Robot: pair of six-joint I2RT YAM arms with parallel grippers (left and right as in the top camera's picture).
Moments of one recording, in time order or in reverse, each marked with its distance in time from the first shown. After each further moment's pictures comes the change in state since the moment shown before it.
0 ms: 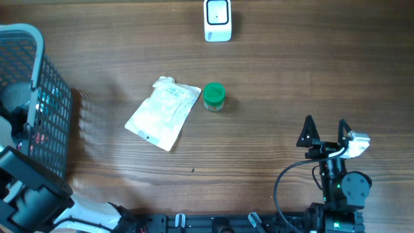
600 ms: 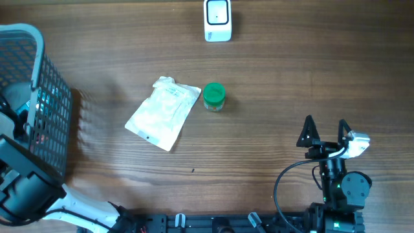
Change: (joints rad) left arm 0.000 0.110 -0.002 0.049 0.000 0.005; right arm 0.000 0.000 0.000 0.000 0.000 0.000
